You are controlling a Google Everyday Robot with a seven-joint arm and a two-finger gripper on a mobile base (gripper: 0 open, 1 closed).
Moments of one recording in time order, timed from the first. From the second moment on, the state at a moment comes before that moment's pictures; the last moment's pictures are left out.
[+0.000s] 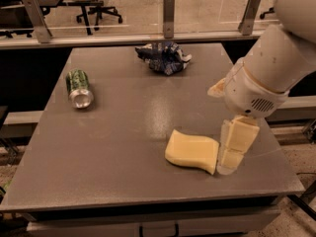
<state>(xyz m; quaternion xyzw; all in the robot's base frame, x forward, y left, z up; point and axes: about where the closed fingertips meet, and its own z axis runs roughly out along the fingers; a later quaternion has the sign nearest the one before) 0.425 -0.127 0.897 -0.67 0.72 0.07 0.15</state>
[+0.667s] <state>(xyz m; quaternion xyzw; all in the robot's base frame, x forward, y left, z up) 0.402 -0.094 0.858 -0.71 0.69 0.09 0.12</state>
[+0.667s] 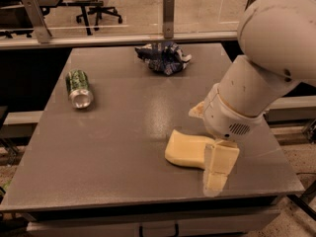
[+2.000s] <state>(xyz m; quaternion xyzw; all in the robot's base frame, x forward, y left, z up) 0.412 -0.094 0.833 -0.70 0.70 0.10 0.09</state>
